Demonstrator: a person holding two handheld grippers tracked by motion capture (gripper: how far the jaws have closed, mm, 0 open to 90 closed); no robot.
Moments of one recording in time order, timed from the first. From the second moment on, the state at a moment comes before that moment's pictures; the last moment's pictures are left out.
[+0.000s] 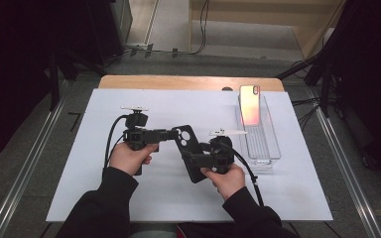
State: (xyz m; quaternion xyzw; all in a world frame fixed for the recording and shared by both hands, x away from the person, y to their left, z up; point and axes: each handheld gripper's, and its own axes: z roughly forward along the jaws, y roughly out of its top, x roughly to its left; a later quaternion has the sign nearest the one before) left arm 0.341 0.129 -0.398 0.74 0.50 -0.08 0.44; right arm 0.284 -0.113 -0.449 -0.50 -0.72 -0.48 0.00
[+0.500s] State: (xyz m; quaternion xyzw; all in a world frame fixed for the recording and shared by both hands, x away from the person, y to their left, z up) left arm 0.346 0.121 -0.408 0.72 0.52 -0.09 0.45; right arm 0.282 -0.107 -0.456 -0.53 -0.69 -0.50 0.04
